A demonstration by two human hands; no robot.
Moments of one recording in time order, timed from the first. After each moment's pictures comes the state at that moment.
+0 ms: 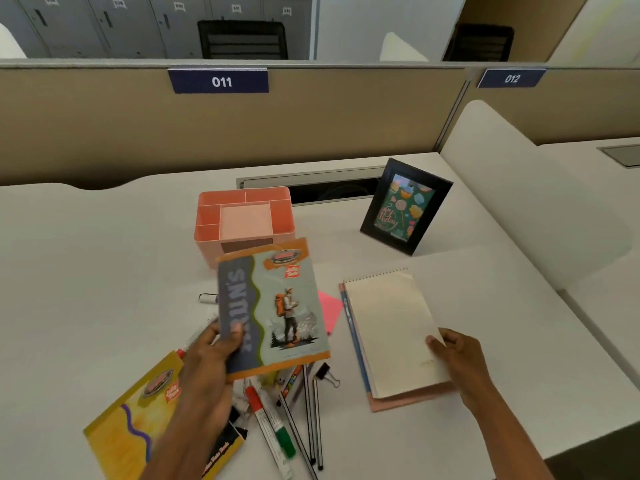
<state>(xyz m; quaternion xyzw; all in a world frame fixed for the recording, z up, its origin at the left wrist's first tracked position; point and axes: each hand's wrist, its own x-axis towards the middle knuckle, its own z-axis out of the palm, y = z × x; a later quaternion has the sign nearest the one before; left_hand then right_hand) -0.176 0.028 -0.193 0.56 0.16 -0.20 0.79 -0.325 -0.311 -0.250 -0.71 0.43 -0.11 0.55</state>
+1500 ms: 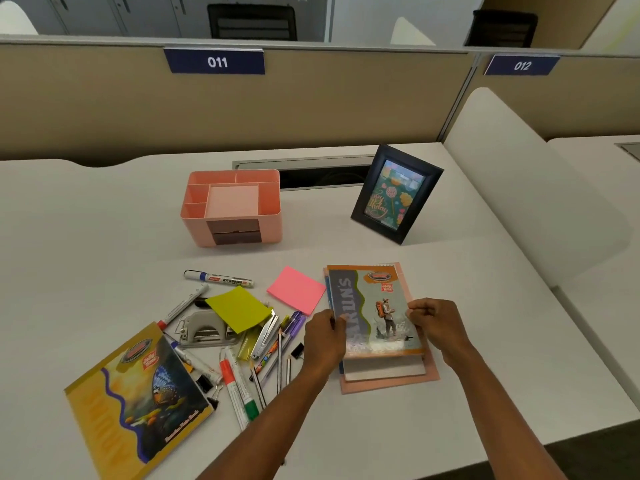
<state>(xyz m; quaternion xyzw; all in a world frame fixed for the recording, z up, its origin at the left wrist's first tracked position) -0.231 -0.150 -0.261 0.83 -0.03 -0.22 0.51 -0.296 -0.350 -0.242 -0.76 0.38 -0.04 0.53</state>
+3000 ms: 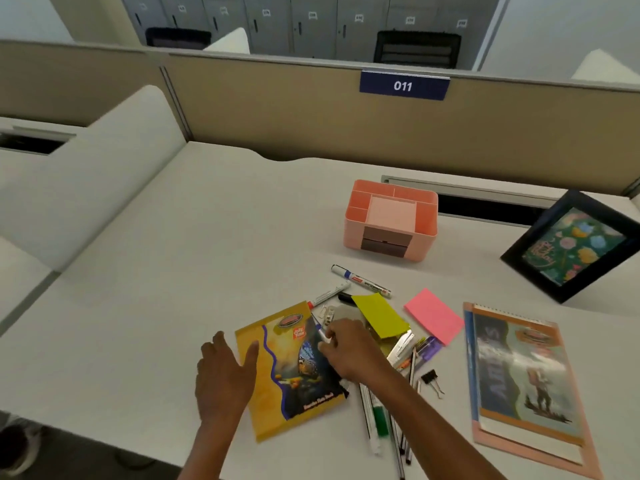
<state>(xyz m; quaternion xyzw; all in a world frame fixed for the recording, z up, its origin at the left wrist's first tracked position) -0.233 0.191 -0.248 0.93 0.27 -0.02 0.26 -0.198 -0.012 -0.208 -0.93 0.00 0.17 0.32</state>
